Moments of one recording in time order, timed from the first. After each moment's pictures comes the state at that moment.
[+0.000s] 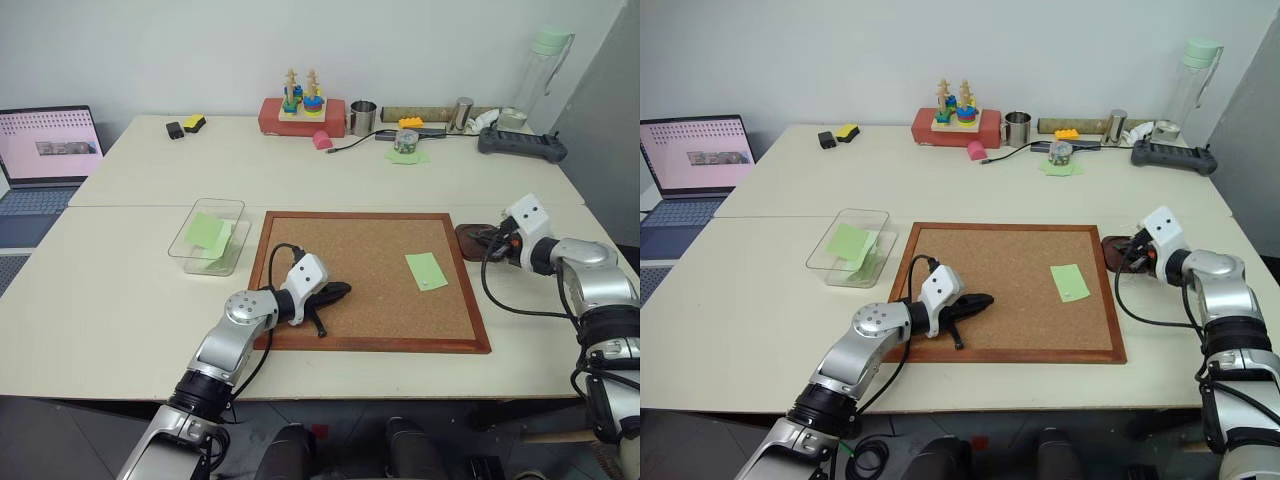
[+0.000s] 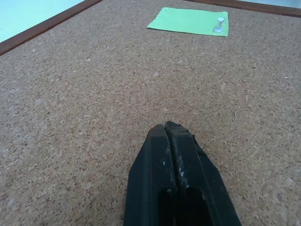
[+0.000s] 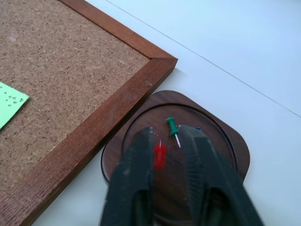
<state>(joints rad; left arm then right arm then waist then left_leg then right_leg) -0.37 0.36 -0.26 0.16 -0.12 0.20 -0.81 -0.71 -0.70 -0.01 0.73 0.06 0.15 0.82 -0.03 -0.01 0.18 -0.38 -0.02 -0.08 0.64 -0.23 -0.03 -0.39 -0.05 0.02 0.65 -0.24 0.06</state>
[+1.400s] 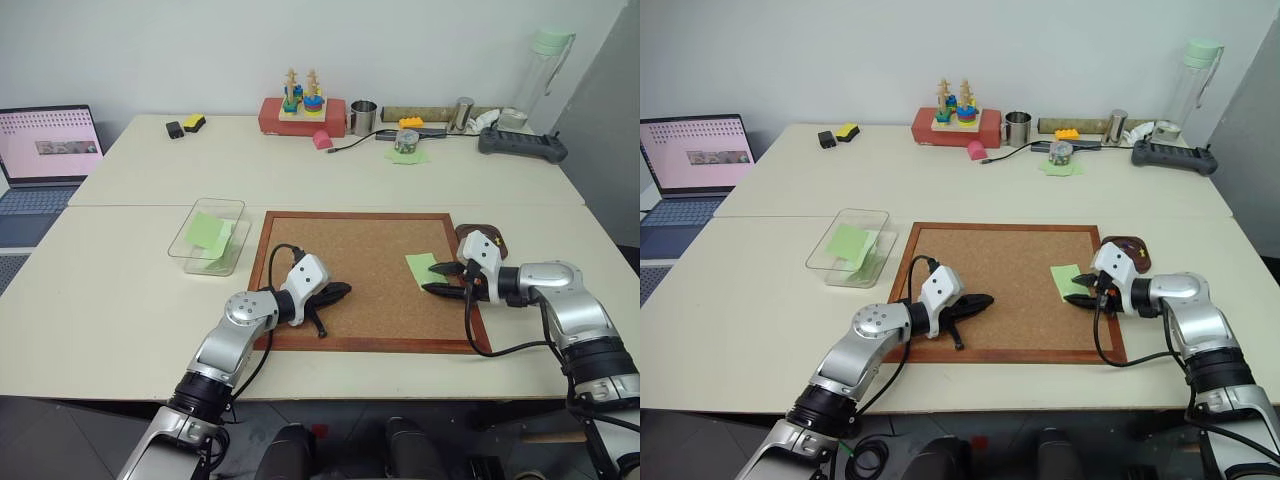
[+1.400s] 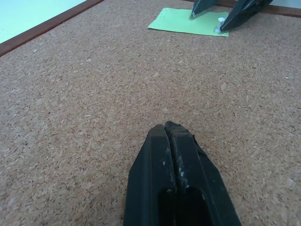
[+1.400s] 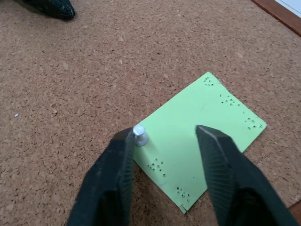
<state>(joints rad) -0.37 0.36 -0.26 0.15 -0.12 0.20 -0.80 -0.50 -0.66 0.11 0.35 0.14 0.18 1.14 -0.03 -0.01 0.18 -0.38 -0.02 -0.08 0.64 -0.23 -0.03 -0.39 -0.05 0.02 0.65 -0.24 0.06</state>
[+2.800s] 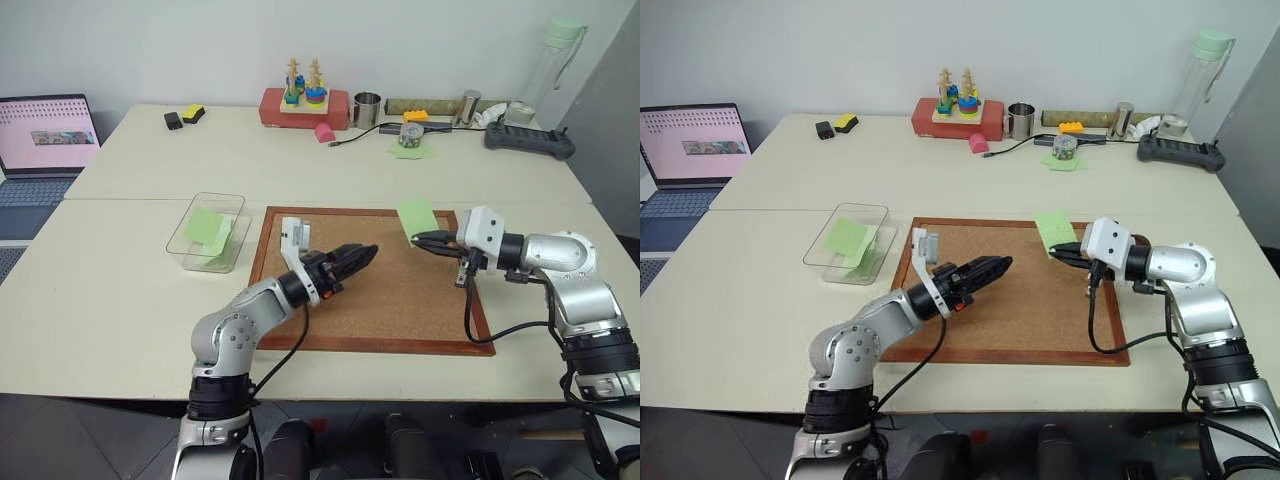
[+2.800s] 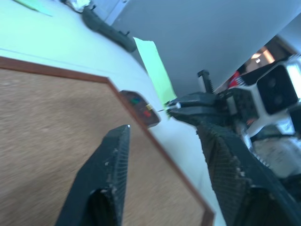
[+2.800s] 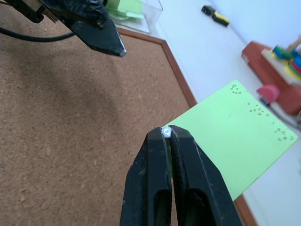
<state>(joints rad) -0.41 0.05 0.11 -0.16 -0.75 0.89 -0.55 -0.54 -0.65 0.07 0.15 0.10 -0.13 1.07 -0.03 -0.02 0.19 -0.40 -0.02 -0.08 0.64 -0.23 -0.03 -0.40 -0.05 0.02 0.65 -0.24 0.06</state>
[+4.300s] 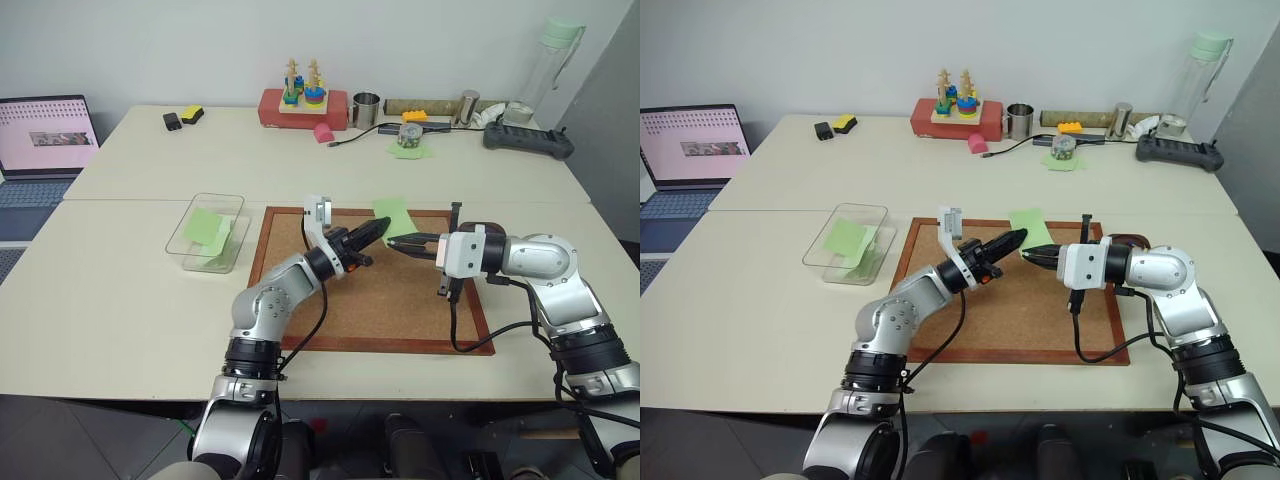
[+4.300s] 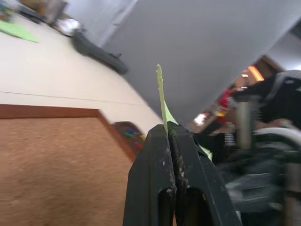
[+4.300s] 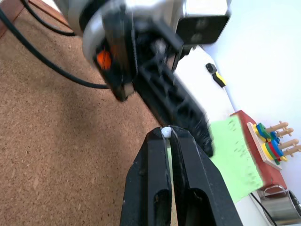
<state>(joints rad) -0.58 -0.03 0.06 0.20 -0.62 0.59 -0.54 -0.56 -0.65 0.16 0.10 0.06 -0.40 1.02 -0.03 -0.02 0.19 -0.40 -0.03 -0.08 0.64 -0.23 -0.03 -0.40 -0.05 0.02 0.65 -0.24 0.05</state>
